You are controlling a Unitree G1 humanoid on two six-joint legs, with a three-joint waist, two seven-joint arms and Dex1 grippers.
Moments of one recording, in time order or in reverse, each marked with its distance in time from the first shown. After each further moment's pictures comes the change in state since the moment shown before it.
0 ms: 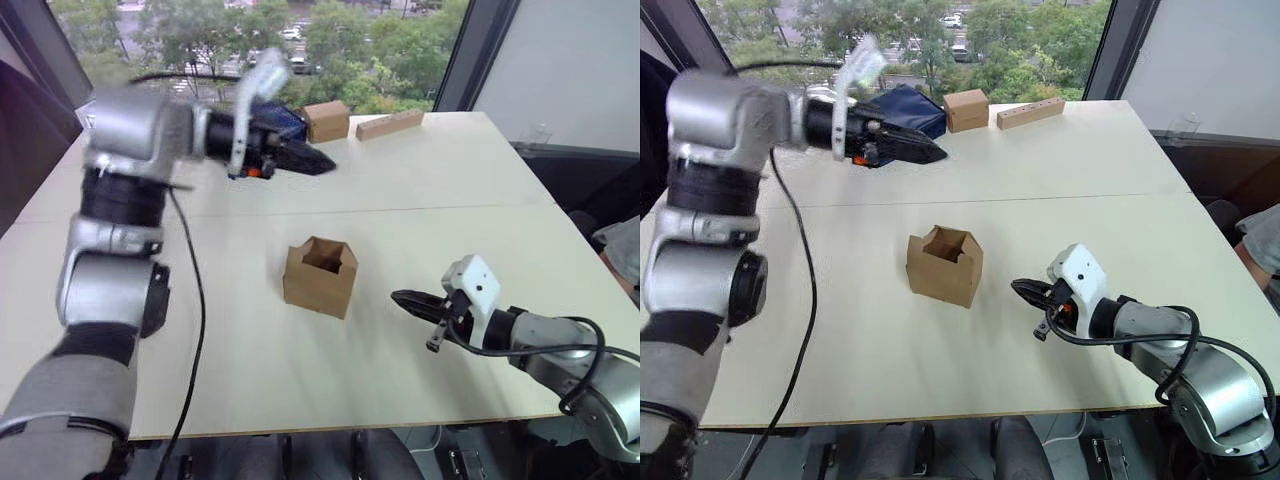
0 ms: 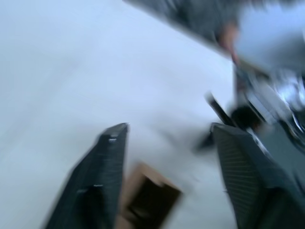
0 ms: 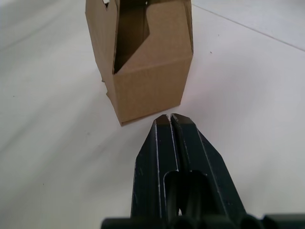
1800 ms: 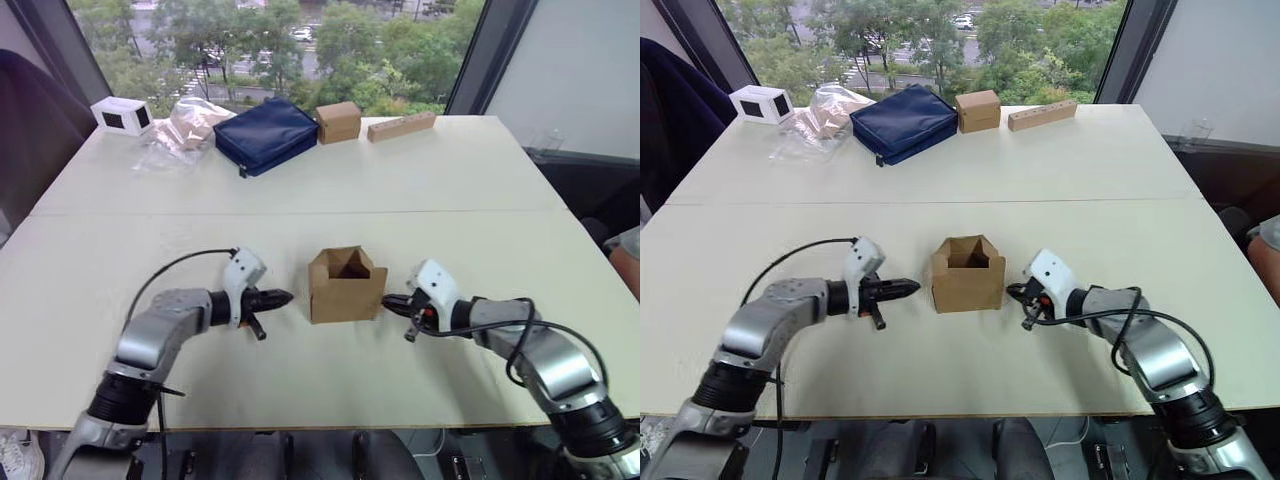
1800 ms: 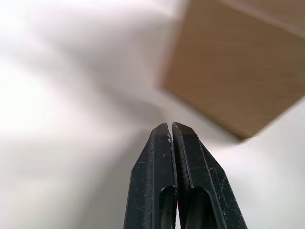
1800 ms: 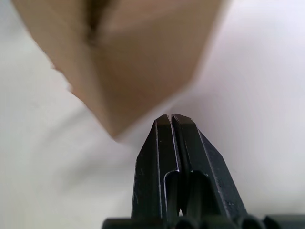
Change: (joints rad) left arm 0.805 0.029 -0.087 -0.363 -0.043 -0.451 0.285; right arm -0.194 0.010 0.180 0.325 -0.280 -0.100 0.149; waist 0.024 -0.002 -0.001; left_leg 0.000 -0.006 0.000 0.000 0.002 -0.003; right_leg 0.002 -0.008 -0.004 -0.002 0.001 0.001
